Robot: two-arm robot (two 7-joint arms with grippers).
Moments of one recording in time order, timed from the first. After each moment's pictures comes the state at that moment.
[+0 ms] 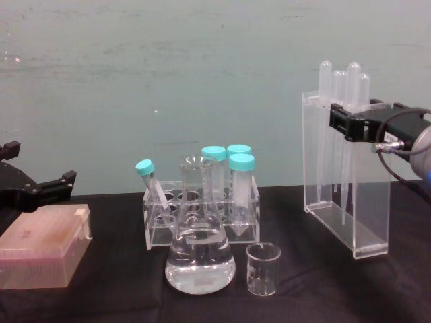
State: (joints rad) left arm -0.20 0.60 0.45 -1.41 -0.25 -0.12 0.03; right arm 0.22 0.02 -0.11 -1.43 0.01 0.01 0.06
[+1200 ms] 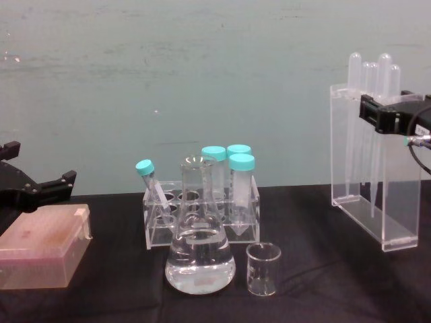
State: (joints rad) left arm -0.20 0.60 0.45 -1.41 -0.25 -0.12 0.03; right arm 0.21 0.04 -0.06 -1.44 0.01 -0.01 0.06
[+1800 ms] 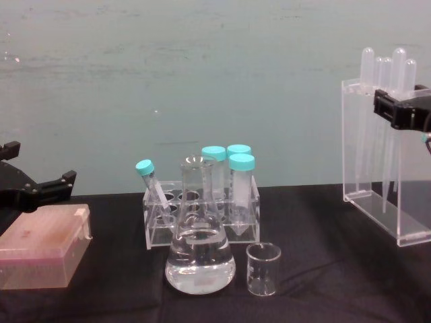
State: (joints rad) left arm -0.20 0.60 0.45 -1.41 -0.25 -0.12 0.03; right arm 0.21 0.07 -0.04 -1.44 0.02 -0.03 0.09
